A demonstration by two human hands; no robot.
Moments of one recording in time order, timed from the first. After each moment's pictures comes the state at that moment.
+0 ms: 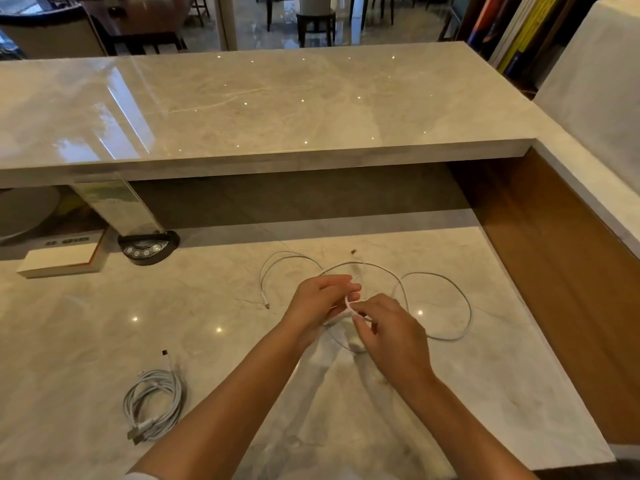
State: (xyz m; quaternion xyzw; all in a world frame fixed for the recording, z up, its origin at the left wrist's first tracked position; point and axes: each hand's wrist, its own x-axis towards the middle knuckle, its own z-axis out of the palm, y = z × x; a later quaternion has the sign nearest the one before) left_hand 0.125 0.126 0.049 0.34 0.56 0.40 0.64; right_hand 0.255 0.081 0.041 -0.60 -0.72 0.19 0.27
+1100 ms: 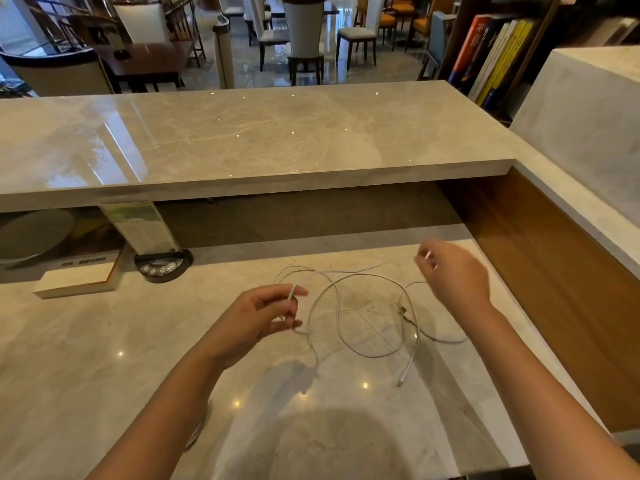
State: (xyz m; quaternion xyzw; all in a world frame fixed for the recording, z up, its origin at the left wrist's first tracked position) left_hand 0.014 0.077 0.105 0.45 0.51 0.37 0.63; right_hand 0.294 0.134 0.105 -0.72 -0.67 0.02 0.19
